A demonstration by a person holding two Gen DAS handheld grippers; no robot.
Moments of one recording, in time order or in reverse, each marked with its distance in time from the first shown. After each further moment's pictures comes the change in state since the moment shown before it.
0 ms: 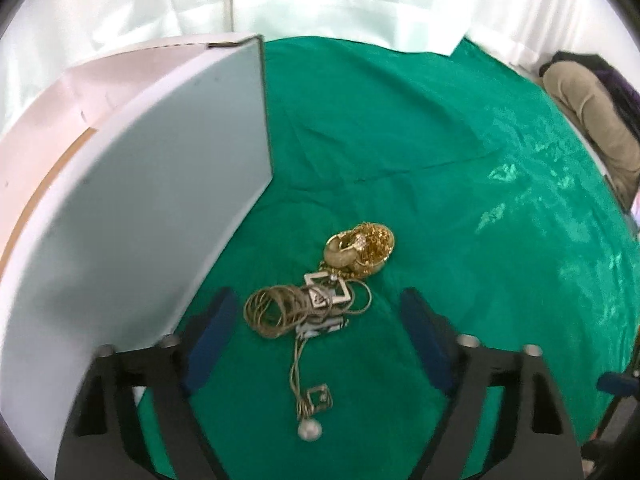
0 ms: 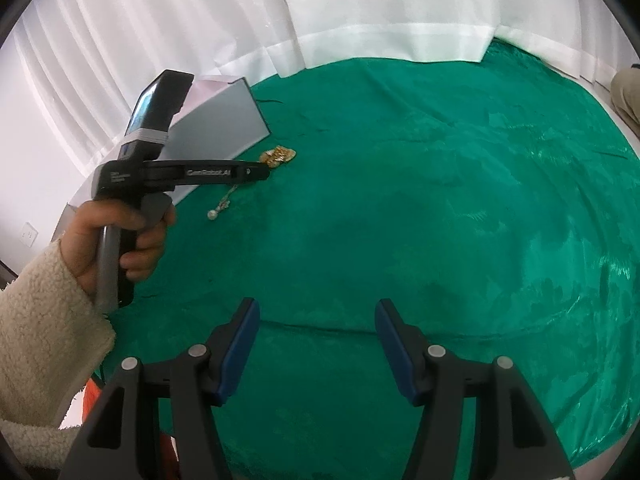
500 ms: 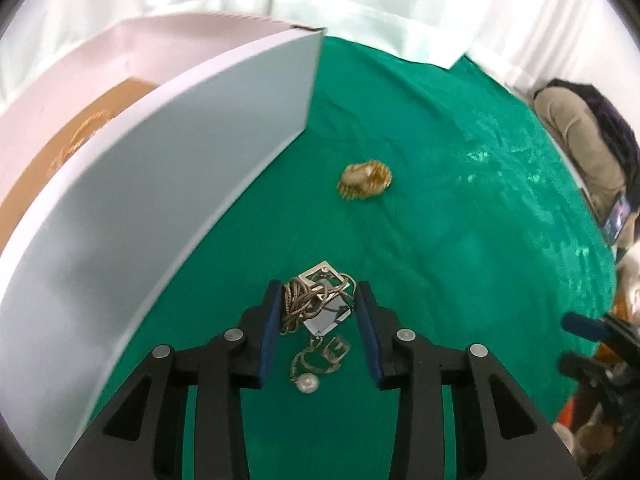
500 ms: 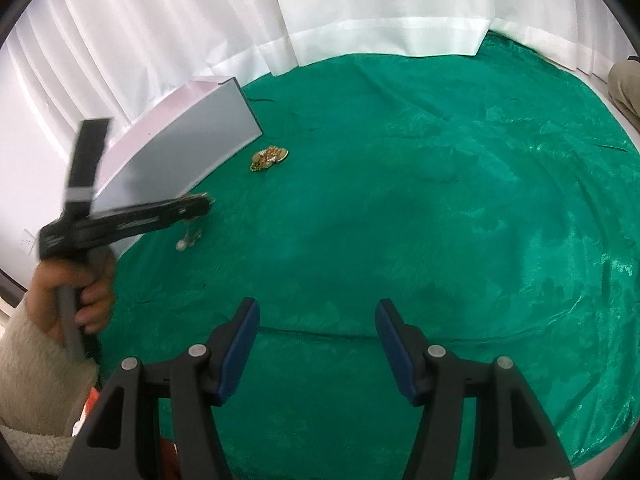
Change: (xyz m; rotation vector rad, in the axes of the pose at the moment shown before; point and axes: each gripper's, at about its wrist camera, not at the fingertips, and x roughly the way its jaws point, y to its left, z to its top) left arm -0.062 0.028 -0.067 -0.146 -0.004 -0.076; right arm 0.006 -0.001 0.005 0.018 0.015 0.002
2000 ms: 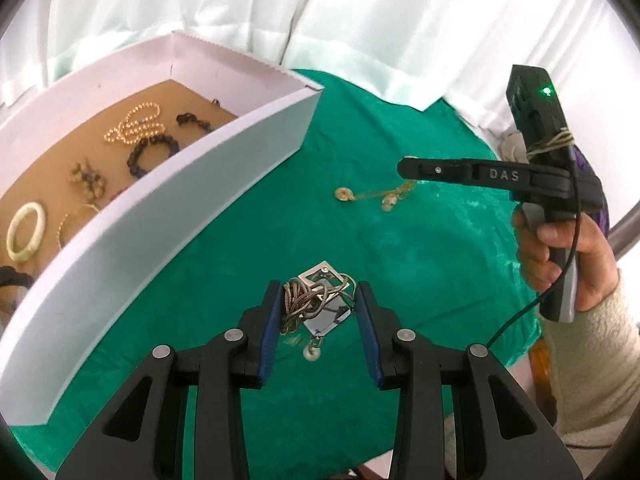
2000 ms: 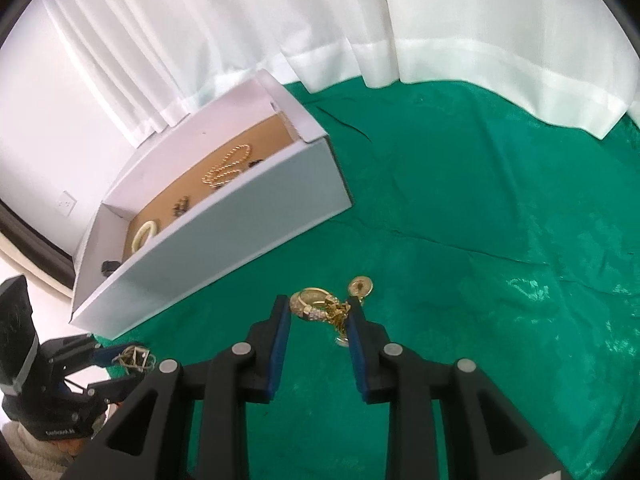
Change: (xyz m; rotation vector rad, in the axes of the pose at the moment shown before) left arm -0.109 0.013 -0.039 -0.106 -0.079 -0.106; right arm 0.058 0.078 0.155 -0.219 0.121 0.193
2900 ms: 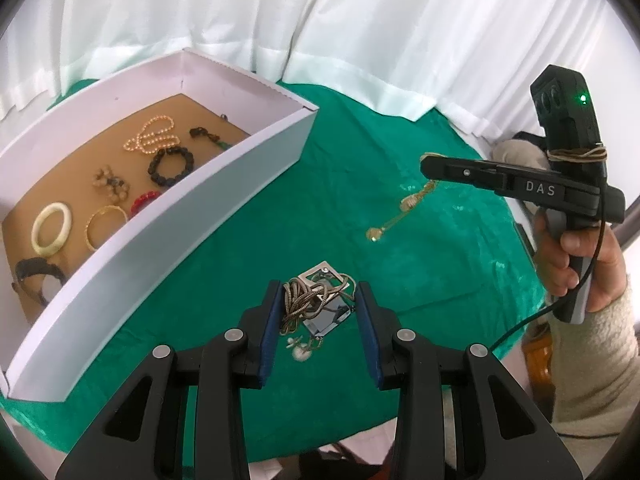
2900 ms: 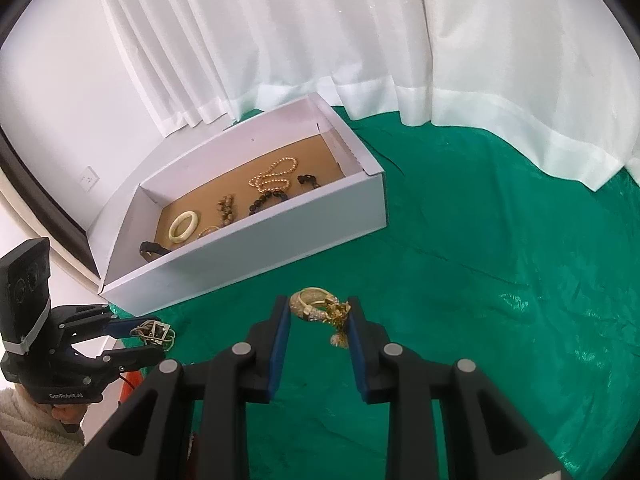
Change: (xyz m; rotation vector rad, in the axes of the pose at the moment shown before) left arm -0.045 -0.003 -0.007 -0.002 -0.028 0.000; right arm -0.067 0.044 -0.013 -0.129 -0.048 -0.002
